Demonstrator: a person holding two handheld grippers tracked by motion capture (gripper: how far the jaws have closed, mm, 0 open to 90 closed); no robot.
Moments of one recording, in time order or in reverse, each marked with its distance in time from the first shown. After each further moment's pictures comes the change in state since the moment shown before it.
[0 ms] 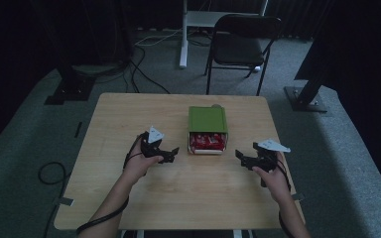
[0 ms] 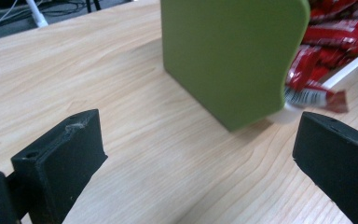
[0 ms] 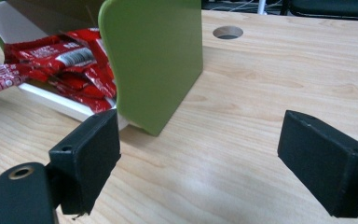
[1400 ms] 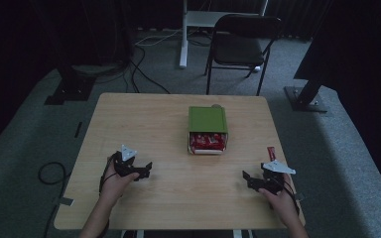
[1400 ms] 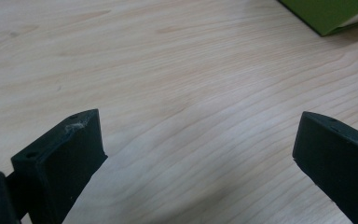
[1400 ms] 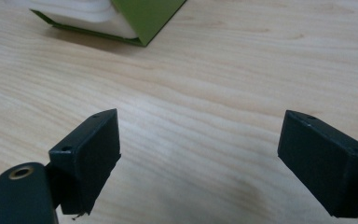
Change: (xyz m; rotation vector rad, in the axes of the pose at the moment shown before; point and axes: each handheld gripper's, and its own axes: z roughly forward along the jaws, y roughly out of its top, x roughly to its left) left arm 0.028 -0.078 -0.053 0.103 0.211 -0.159; right arm 0.003 -0.060 -0.035 0.103 -0.067 -0.011
